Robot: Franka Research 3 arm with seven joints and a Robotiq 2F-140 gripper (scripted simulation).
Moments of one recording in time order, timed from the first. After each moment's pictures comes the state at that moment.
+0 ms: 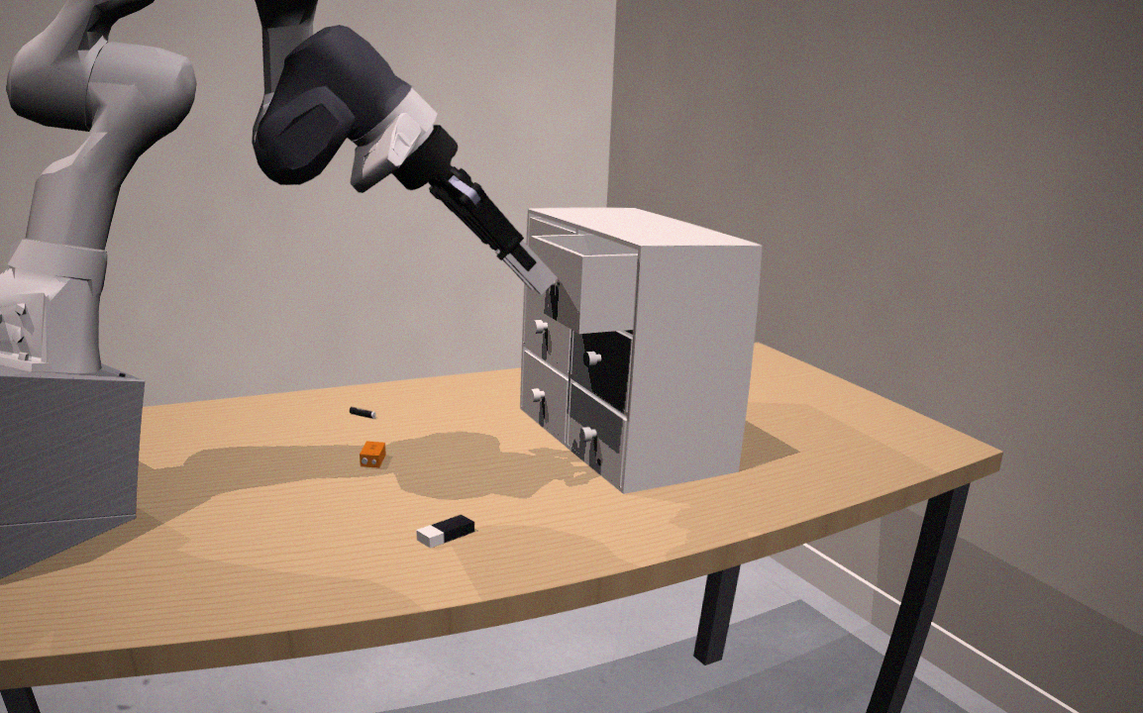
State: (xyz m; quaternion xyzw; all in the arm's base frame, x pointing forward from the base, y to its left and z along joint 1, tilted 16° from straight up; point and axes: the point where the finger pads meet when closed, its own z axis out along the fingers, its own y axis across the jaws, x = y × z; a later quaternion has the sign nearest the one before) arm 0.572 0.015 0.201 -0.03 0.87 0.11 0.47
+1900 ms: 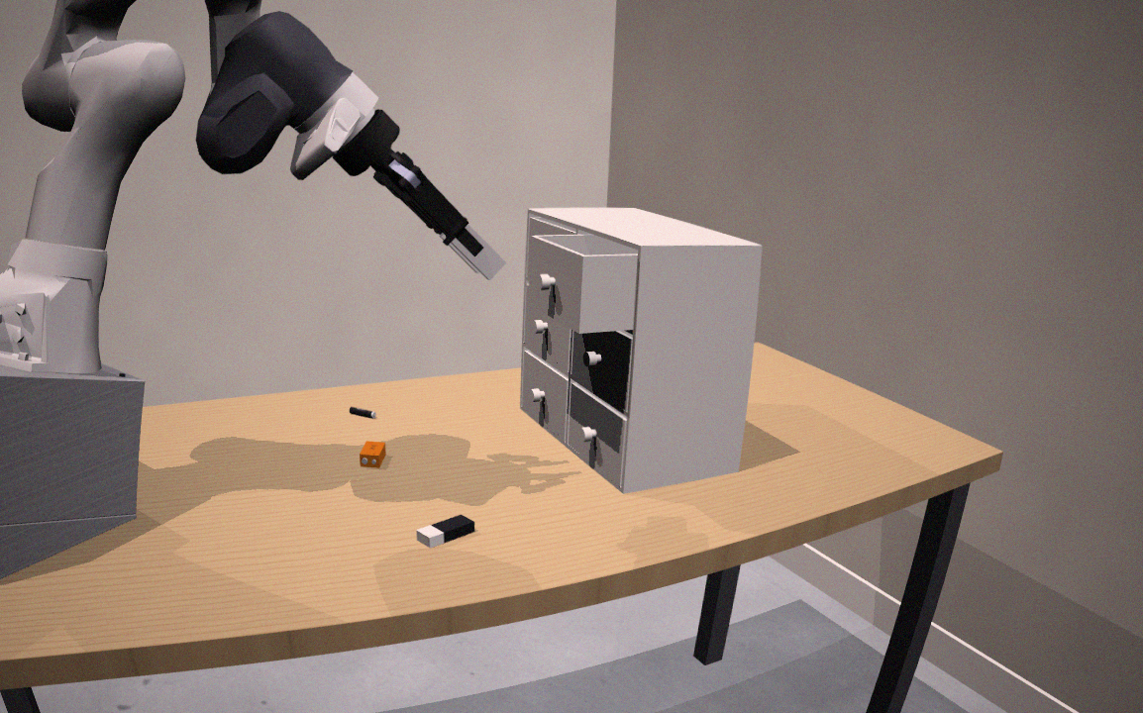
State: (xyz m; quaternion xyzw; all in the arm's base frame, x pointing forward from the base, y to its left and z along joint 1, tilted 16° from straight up) arm 0.503 -0.001 0.207 -0.03 0.87 0.11 0.48
